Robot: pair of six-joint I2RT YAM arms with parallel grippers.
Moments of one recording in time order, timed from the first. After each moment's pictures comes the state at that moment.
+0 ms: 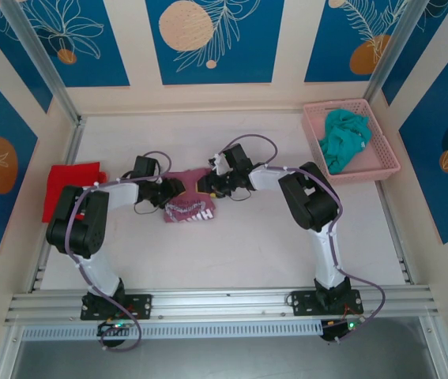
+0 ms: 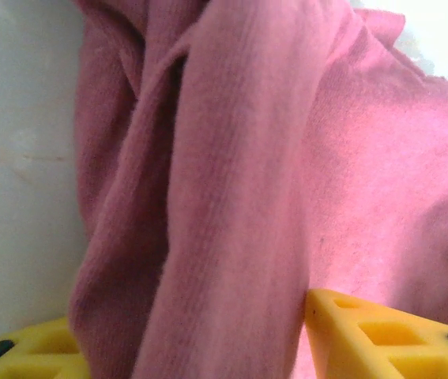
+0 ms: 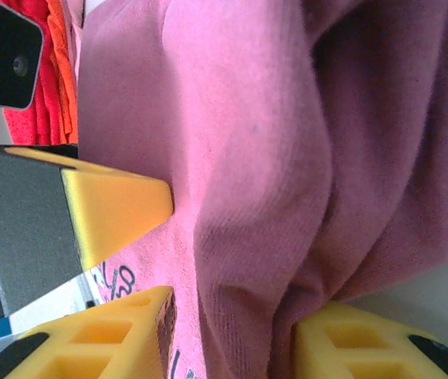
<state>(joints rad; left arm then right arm) -0.24 1.77 0.89 -0.12 0.47 -0.81 0.57 2.16 1.36 -0.05 -0.78 0.69</state>
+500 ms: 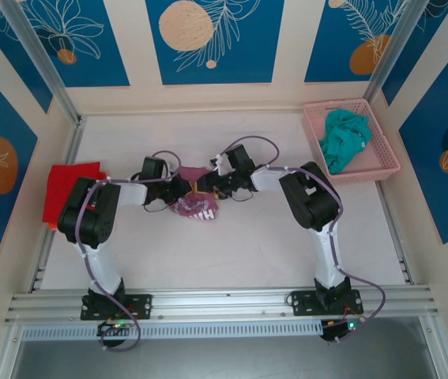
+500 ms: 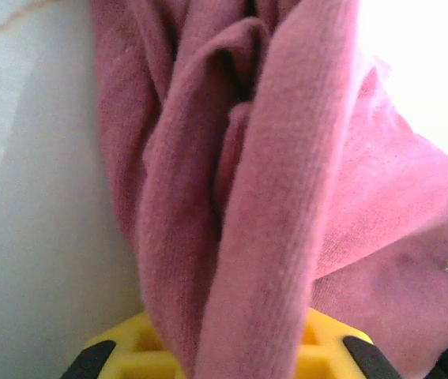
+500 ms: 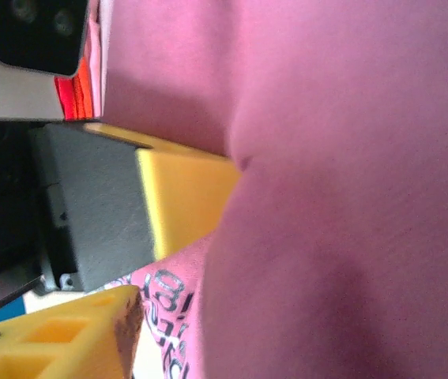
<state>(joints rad) -0.28 1.87 0.90 0.12 0.55 -0.83 0.56 2.14 1.31 -0.01 -0.80 0.69</state>
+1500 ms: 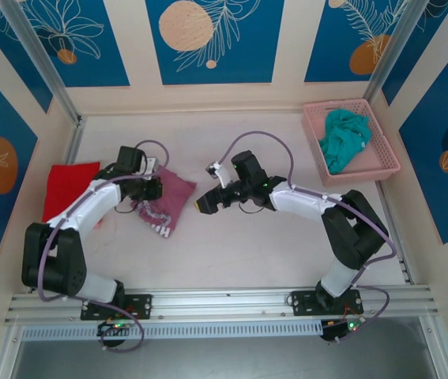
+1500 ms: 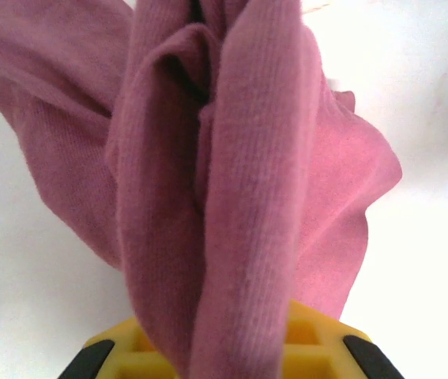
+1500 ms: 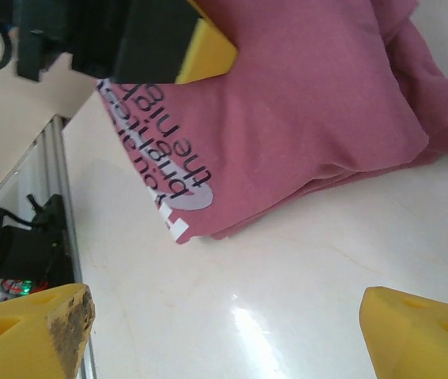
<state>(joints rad) -0.19 1.43 0.99 -0.62 0.20 -0.15 0.68 1.67 1.03 -0.05 -0.67 0.21</state>
